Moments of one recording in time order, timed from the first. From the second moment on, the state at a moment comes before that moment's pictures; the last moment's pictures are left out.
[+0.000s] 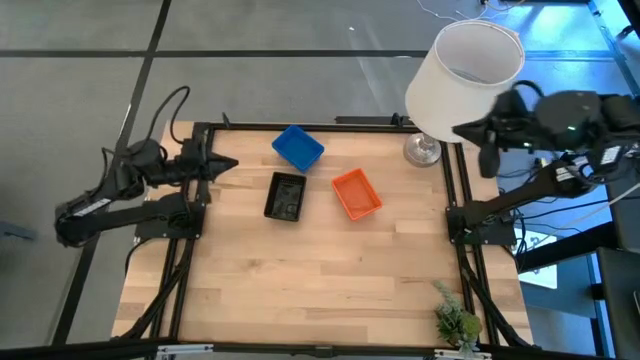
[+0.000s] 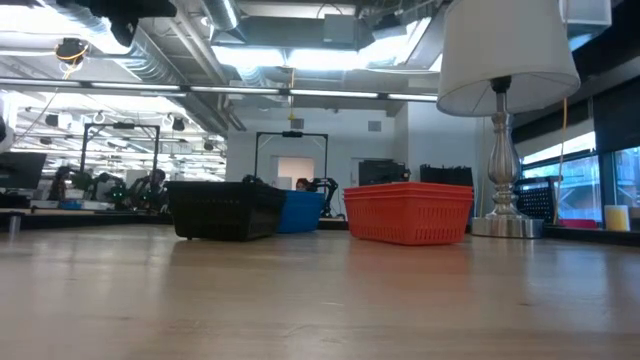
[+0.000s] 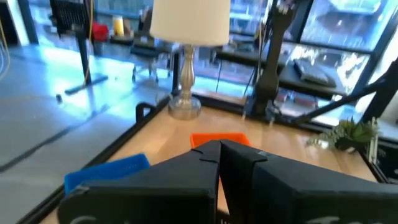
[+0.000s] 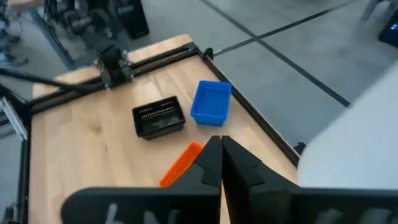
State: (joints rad) left arm 0.41 0.34 0.65 -0.34 0.11 -0.13; right arm 0.10 1.20 2.18 -1.57 0.44 0.38
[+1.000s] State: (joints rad) left arm 0.41 0.13 0.06 0.40 0.14 -0.18; right arm 0.22 0.18 1.15 -0.97 0.26 0.23
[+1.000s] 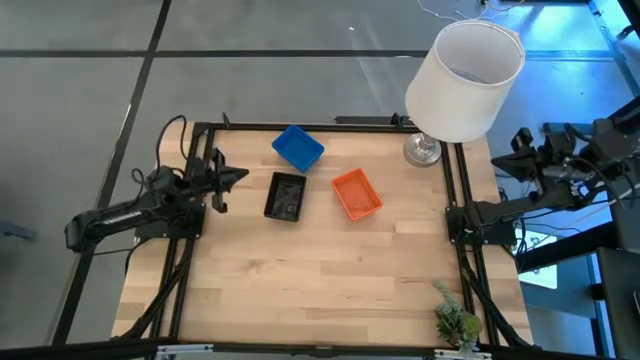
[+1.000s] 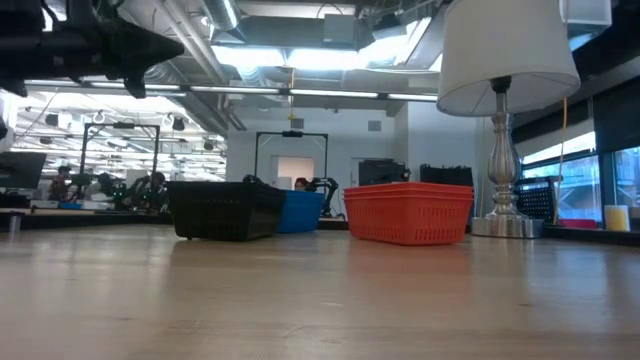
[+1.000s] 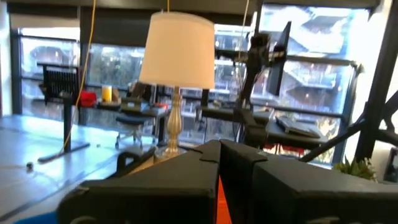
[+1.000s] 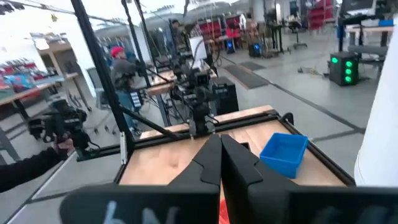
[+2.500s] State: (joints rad) left arm 0.41 0.13 0.01 0.25 0.10 -0.07; right arm 0.22 0.01 0.15 -0.03 0.00 -0.03
